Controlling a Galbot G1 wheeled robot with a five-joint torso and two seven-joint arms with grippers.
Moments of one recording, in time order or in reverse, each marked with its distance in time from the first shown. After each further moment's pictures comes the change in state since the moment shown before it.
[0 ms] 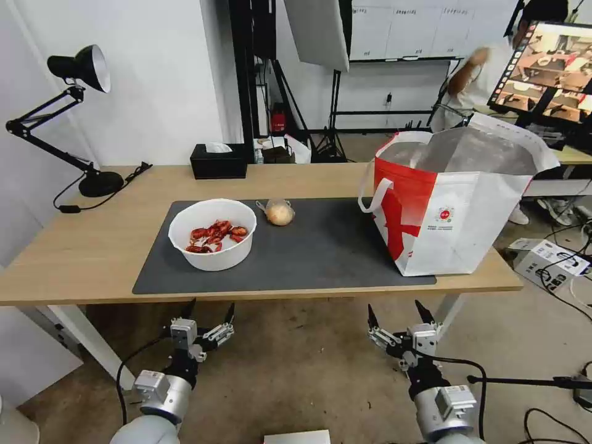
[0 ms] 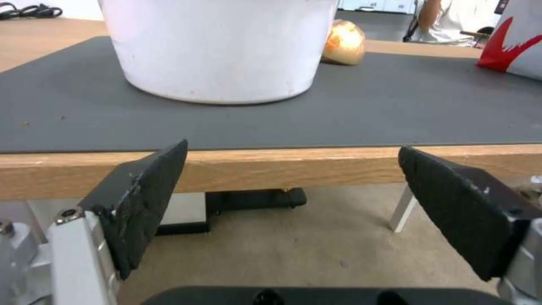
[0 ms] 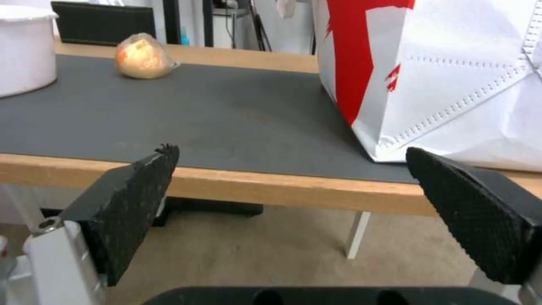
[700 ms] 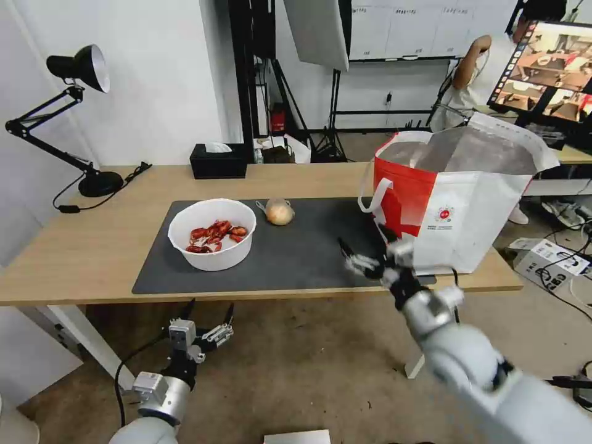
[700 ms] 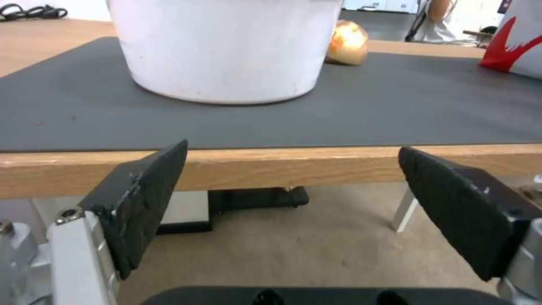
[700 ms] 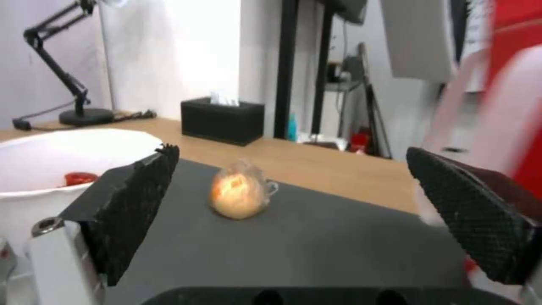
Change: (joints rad) left arm 0.014 0.000 -0.012 -0.010 0.000 -0.002 0.001; right arm 0.802 -0.213 -0.305 -0.222 0.447 -0.052 -0.228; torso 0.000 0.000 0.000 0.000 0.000
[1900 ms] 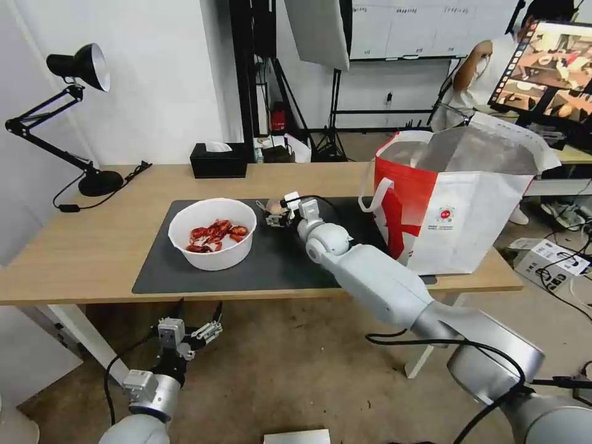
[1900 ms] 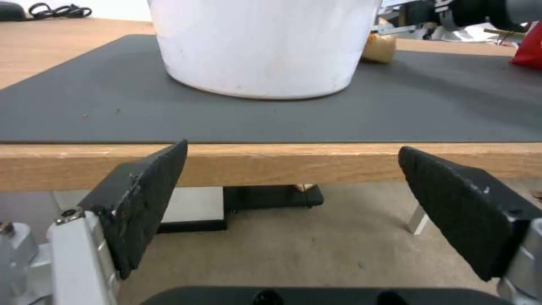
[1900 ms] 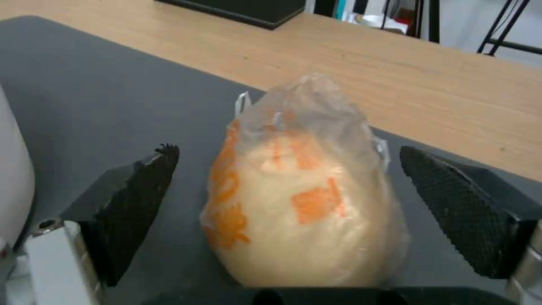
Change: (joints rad) left arm -0.011 0.009 -0.032 0.036 -0.024 -0.015 0.004; right arm 0.669 0.603 -0.411 -0.971 0.054 -0.242 -0.045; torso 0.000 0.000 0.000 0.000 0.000
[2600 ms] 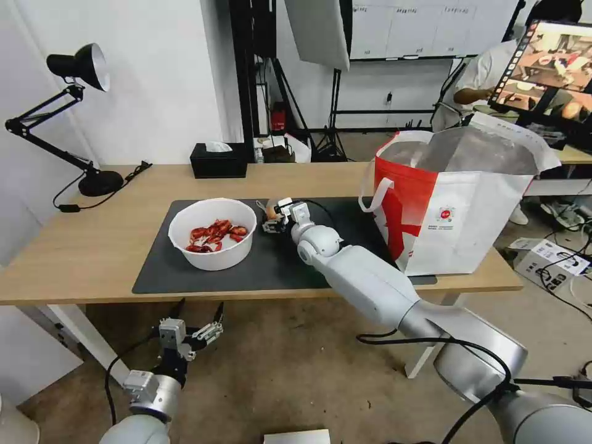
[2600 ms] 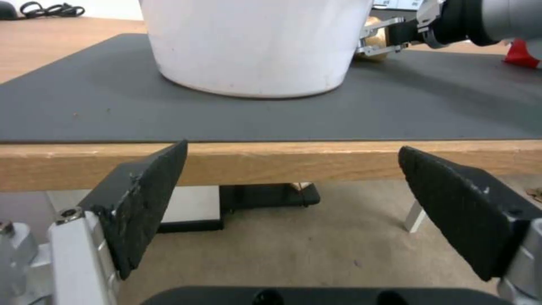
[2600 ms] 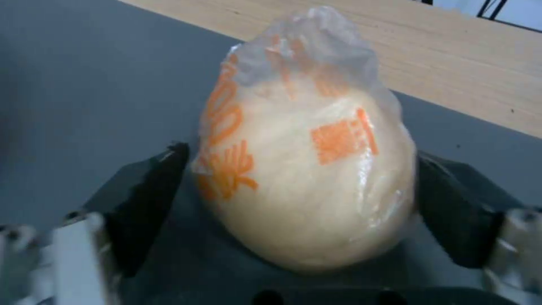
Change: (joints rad) left arm -0.001 0.009 0.007 -0.002 -0.003 -0.001 0.002; right arm -0.012 0.028 0.002 -0.031 -0.027 -0.049 0.038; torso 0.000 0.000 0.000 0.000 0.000
